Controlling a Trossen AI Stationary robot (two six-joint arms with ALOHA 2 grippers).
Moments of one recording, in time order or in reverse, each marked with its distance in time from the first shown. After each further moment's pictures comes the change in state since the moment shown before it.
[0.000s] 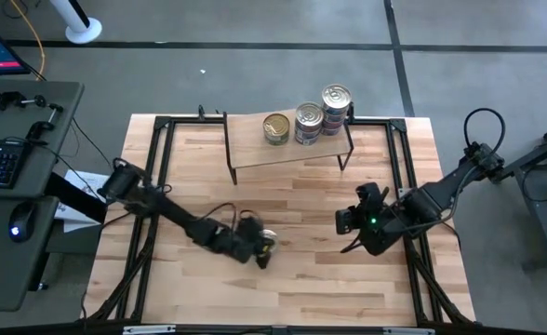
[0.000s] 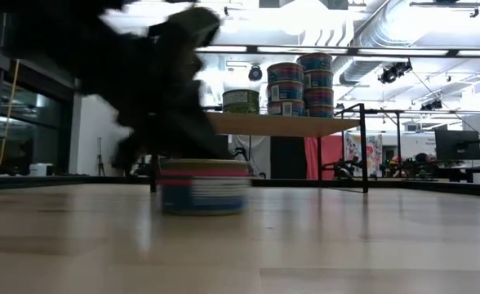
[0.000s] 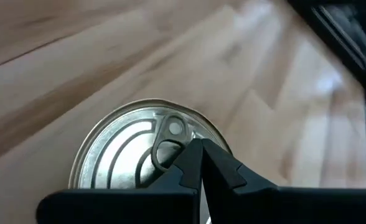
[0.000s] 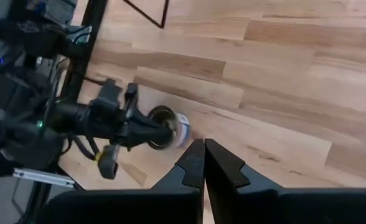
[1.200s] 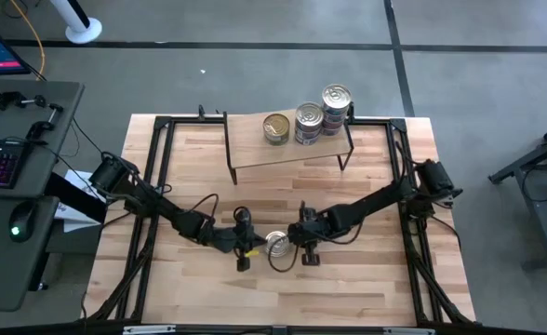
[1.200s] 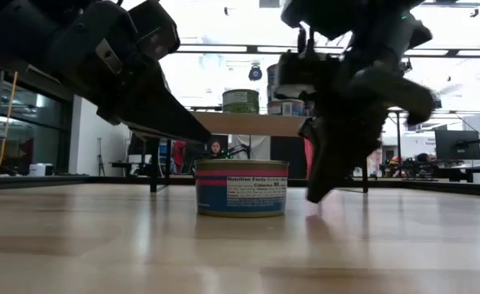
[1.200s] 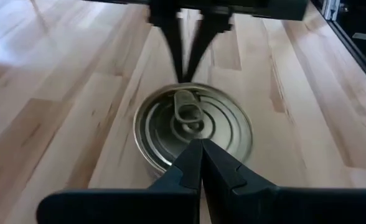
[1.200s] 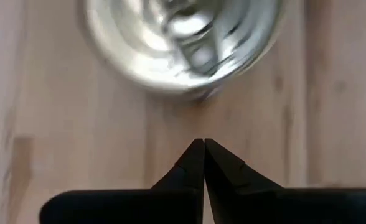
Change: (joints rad) left arm 0.011 -0.126 -0.200 0.256 0.111 0.727; right arm -0.291 0.522 -0.287 0.804 -0.548 -1.555
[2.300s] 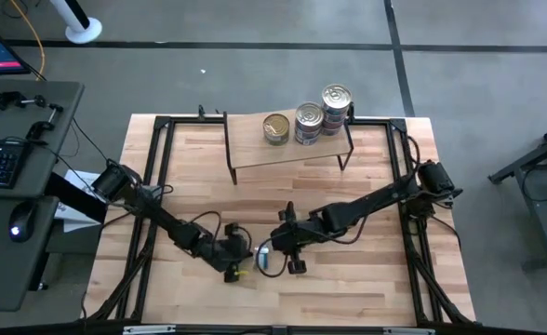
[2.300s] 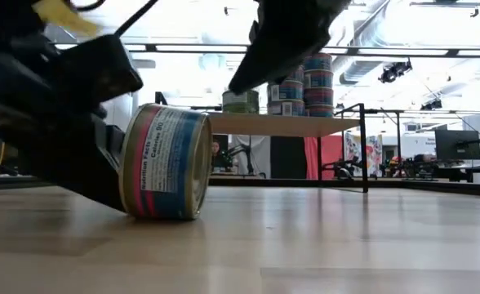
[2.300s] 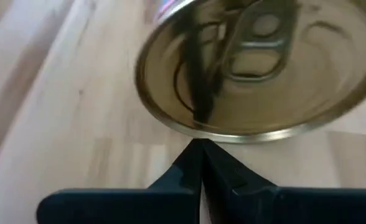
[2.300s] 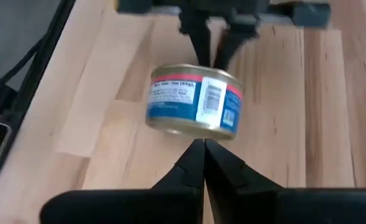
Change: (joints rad) left arm -0.128 0.060 -0.002 -0.209 -0.001 -0.143; right arm 0.019 -0.001 0.260 -0.002 -0.028 -0.104
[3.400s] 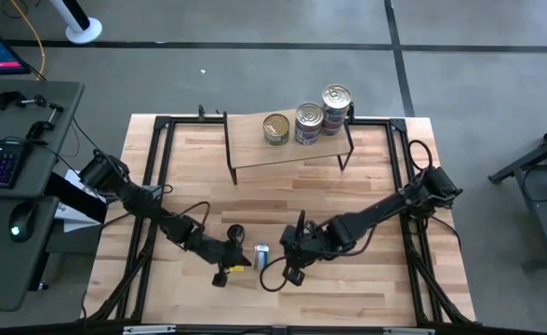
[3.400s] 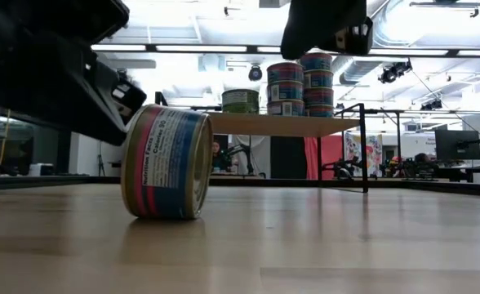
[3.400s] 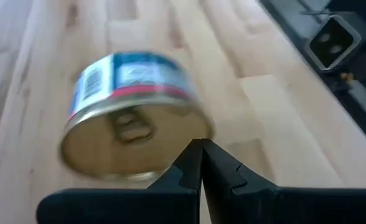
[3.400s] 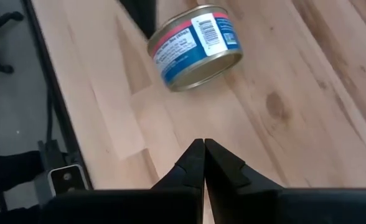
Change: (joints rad) left arm 0.009 -0.150 -0.042 0.088 0.200 0.261; right arm 0.122 0.005 0.192 -0.383 0.097 0.743
